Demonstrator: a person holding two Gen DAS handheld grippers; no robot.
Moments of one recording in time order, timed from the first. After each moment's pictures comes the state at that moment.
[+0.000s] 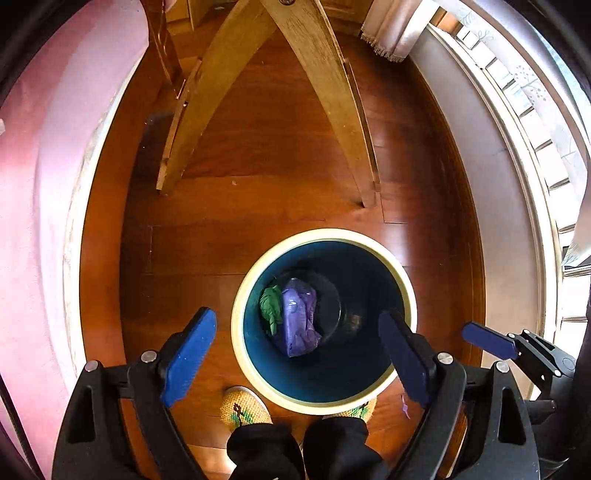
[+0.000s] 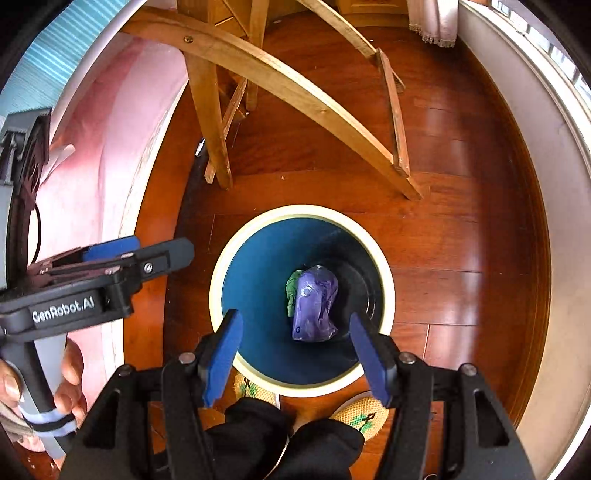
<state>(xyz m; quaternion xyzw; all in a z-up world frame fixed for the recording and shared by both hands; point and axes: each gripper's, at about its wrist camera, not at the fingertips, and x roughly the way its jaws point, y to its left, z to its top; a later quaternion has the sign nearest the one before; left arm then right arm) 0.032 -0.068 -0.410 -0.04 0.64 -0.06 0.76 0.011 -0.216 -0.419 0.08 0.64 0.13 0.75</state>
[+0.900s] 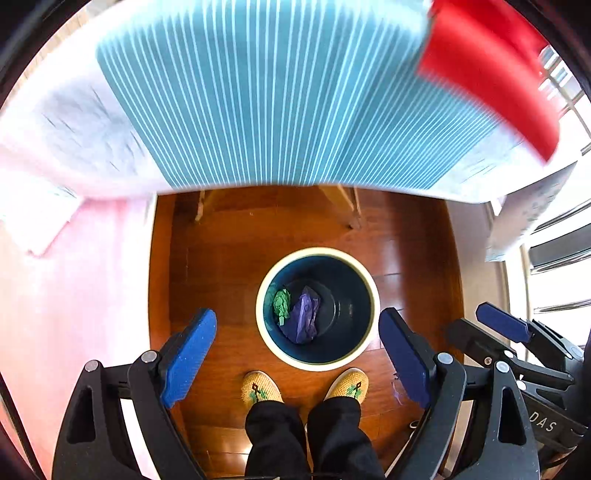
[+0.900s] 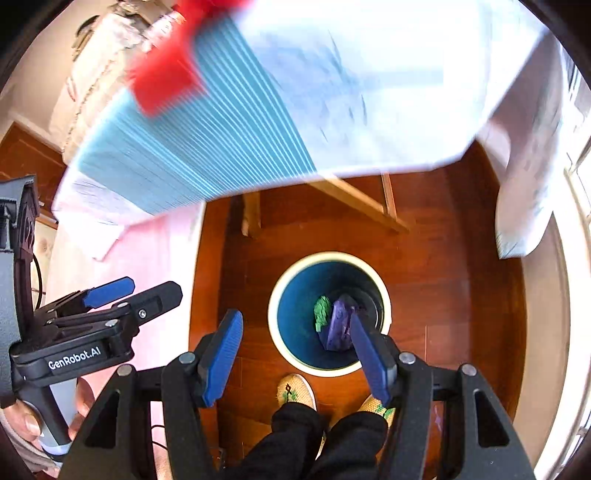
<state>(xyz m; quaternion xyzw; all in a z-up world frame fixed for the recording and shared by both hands) -0.004 -0.046 -0.246 -0.02 0.61 -0.05 0.79 -0.016 -0.228 -0.251 0.13 0.59 0.11 0.79</state>
